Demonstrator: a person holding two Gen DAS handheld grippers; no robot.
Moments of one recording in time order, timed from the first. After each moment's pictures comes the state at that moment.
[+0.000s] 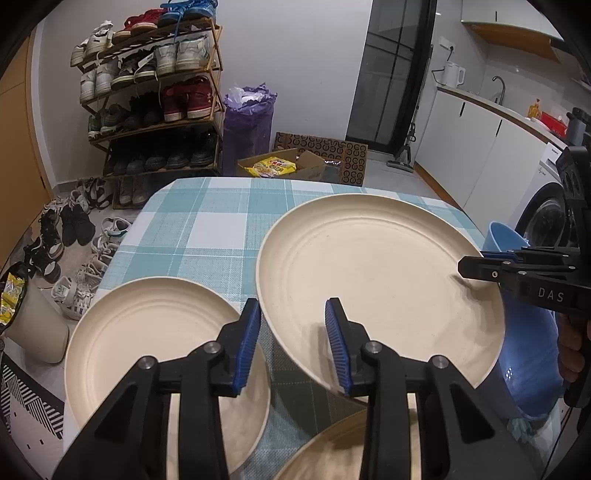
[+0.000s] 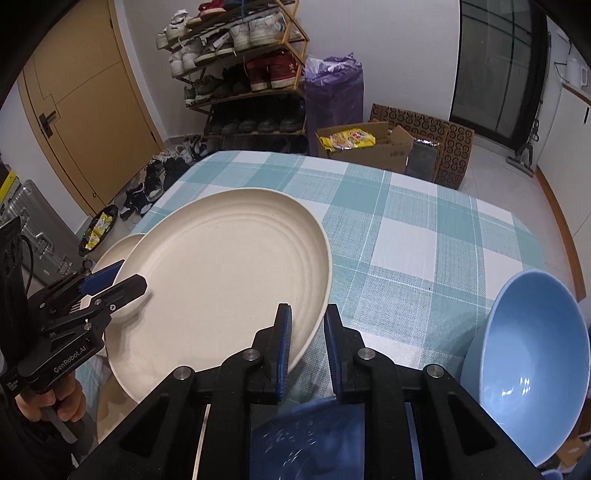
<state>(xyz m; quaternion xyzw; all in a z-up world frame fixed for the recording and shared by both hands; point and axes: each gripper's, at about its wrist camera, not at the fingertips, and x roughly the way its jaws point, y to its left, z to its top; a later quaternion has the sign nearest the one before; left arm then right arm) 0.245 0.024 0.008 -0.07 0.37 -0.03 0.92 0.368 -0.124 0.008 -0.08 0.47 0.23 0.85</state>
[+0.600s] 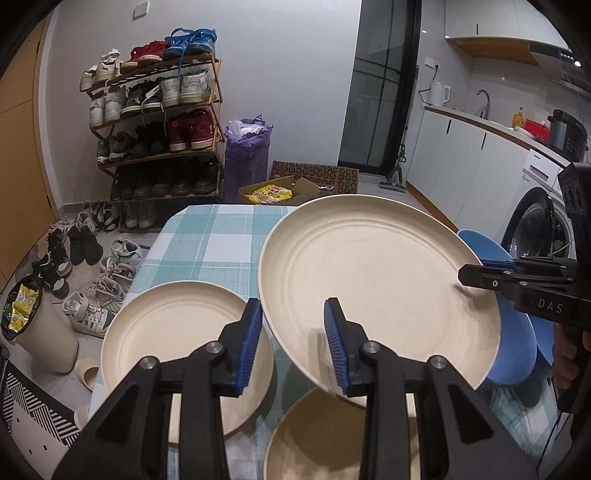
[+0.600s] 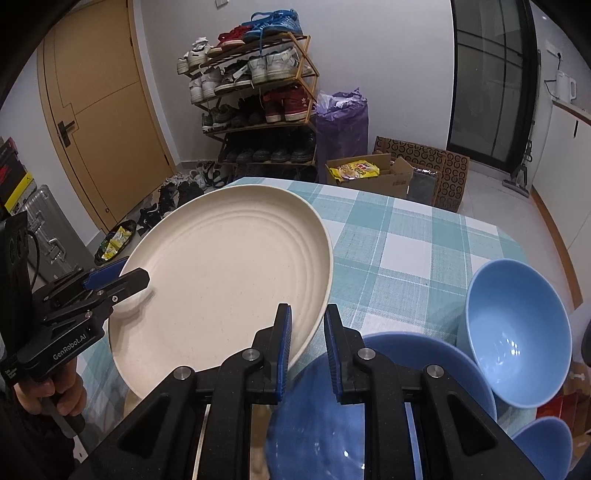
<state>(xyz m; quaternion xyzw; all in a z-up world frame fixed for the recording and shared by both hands) 0.178 0.024 0.042 -0.06 0.32 -0.04 0.94 0.285 -0.131 0.049 -0.06 0.41 0.24 0.88</state>
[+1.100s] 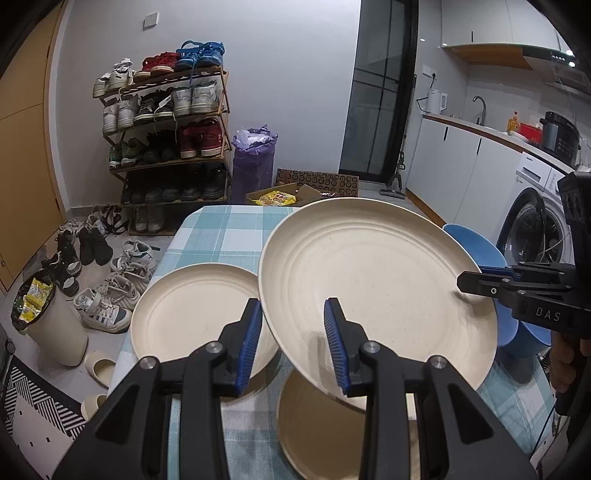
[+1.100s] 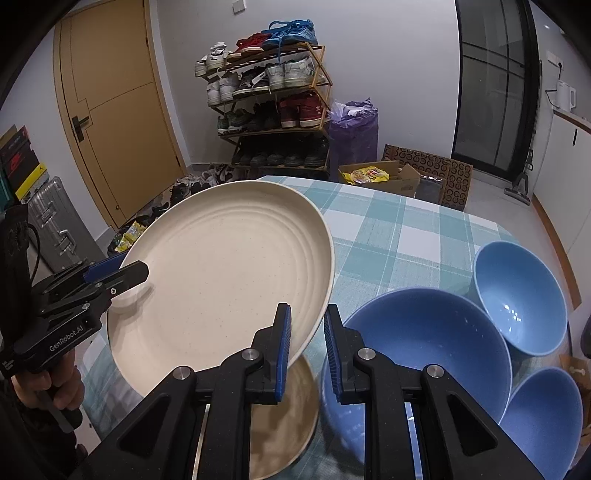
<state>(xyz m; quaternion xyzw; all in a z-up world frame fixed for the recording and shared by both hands) 0.117 0.035 0.050 -0.06 0.31 -0.03 0.95 0.211 -0.123 0.059 -0.07 0.39 0.26 0.88</state>
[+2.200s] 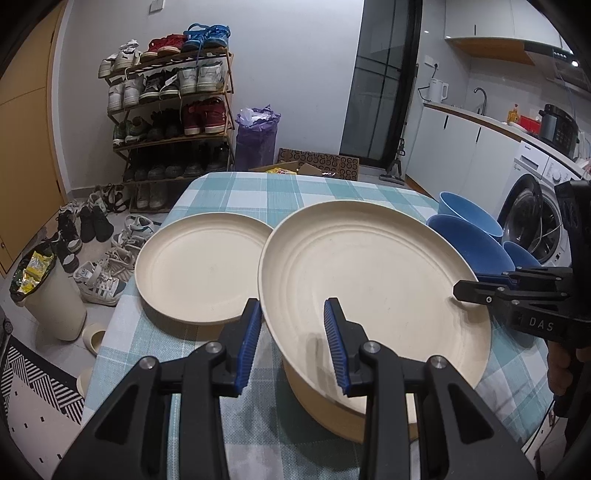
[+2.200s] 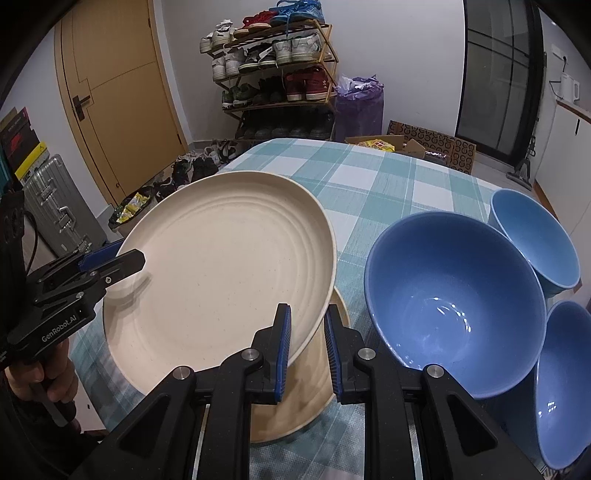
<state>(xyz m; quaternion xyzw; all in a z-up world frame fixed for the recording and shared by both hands) 0.078 0.039 0.012 -0.07 0.33 -0.03 0.94 0.165 -0.114 0.011 -0.08 0.43 0.25 0.86</state>
